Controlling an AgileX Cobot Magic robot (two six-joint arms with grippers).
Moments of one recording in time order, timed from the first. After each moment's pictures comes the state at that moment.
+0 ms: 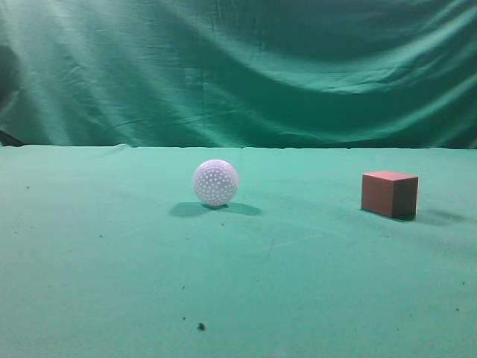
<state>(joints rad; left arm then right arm) 0.05 -0.02 0.02 0.15 0.37 -0.28 -0.02 -0.01 0.03 0.14 0.39 -0.15</state>
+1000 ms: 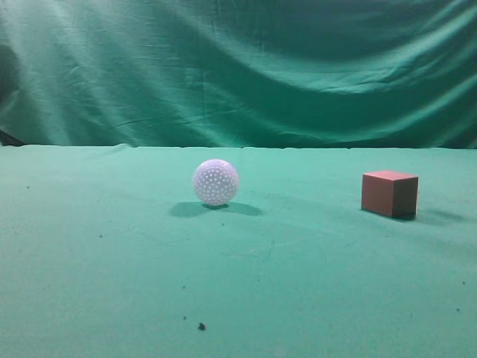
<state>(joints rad) 0.05 -0.02 0.02 0.15 0.37 -0.28 0.00 0.41 -0.37 0.34 0.52 -0.25</state>
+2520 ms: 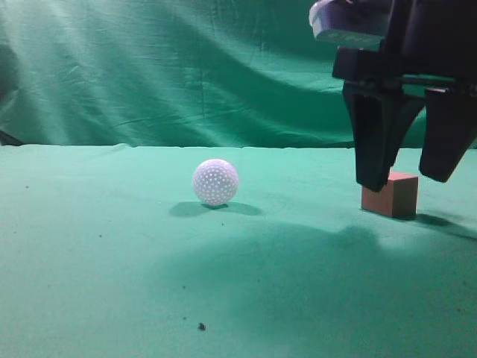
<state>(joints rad) 0.05 -0.02 0.02 0.15 0.37 -0.28 0.50 1.72 -0.98 0.02 0.72 -0.05</state>
